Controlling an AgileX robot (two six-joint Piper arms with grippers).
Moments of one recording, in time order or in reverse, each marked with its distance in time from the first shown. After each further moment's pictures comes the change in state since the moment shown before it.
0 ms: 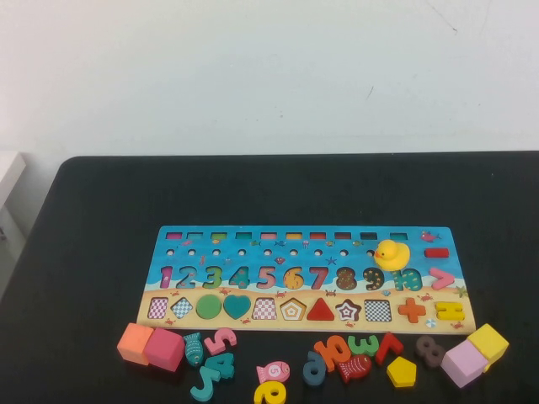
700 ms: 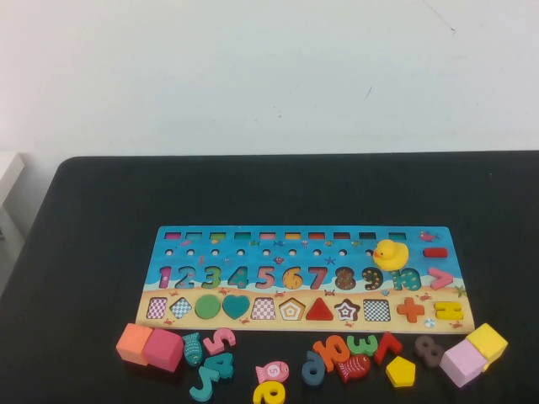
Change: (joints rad) right arm 0.119 0.927 -0.790 -0.122 0.609 -0.797; left arm 0.000 0.000 0.000 0.000 0.000 0.000
